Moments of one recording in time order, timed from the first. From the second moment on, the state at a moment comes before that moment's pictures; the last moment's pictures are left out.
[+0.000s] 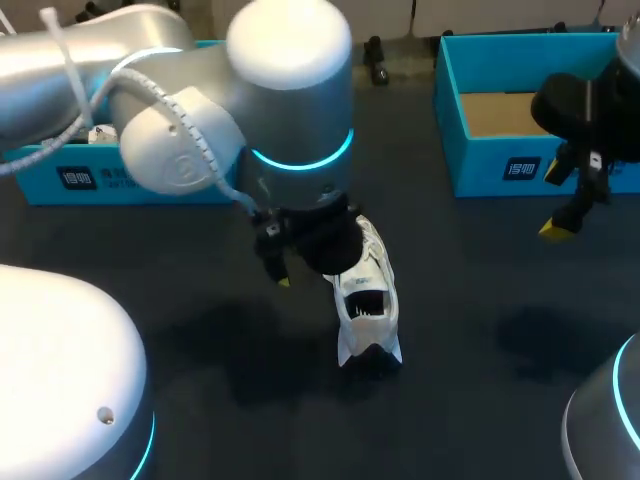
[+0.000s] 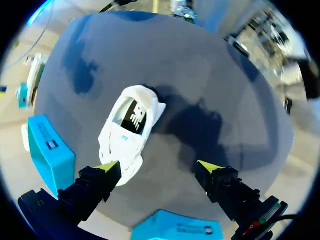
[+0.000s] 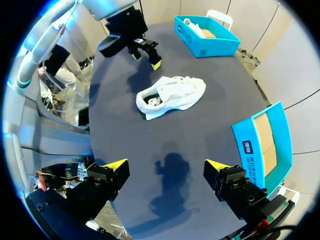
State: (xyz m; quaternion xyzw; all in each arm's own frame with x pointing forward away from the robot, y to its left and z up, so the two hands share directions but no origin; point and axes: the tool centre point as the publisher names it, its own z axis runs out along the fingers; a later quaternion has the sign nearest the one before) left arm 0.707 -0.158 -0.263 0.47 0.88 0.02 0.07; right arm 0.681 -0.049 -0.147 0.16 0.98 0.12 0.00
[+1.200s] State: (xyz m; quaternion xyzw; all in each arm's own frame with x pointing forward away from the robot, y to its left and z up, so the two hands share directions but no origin) left arm 0.659 -0.159 -0.266 -0.10 0.99 0.02 0.07; right arm 0.681 -0.049 -0.147 0.16 0.98 0.12 0.00
